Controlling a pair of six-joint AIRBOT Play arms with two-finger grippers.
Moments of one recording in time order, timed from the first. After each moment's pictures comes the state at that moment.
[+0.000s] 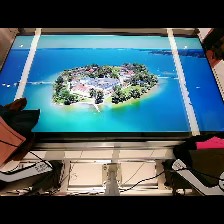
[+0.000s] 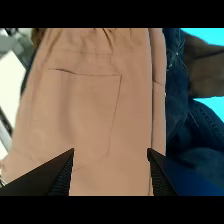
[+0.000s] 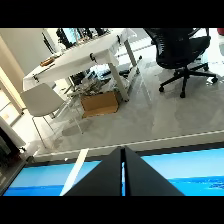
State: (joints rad) left arm 0.70 -1.38 1.68 1.86 -1.58 -1.70; right arm -0.70 -1.09 2.07 -0.56 1.21 1.43
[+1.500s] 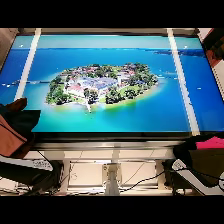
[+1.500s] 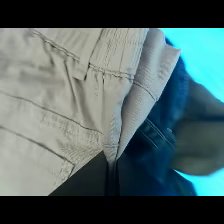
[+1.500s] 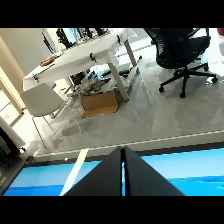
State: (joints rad) left arm 0.64 -1.67 1.68 1.91 -1.40 -2.01; right arm -0.70 -1.09 2.07 -0.56 1.21 1.43
